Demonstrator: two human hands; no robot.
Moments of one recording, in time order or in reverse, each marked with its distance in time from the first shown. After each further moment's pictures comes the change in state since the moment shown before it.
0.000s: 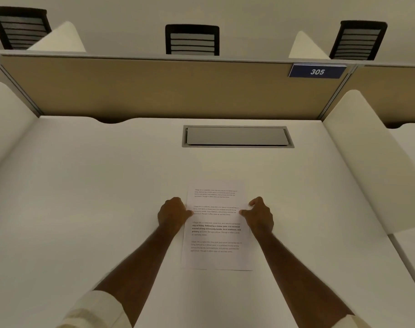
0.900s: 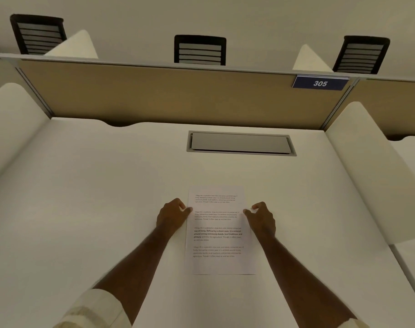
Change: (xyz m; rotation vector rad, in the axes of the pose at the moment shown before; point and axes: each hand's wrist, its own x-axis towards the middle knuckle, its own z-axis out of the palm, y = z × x) left_hand -0.001 -0.017 -0.005 -0.201 0.009 0.034; right_hand 0.005 0.001 -0.005 0.039 -0.008 -0.023
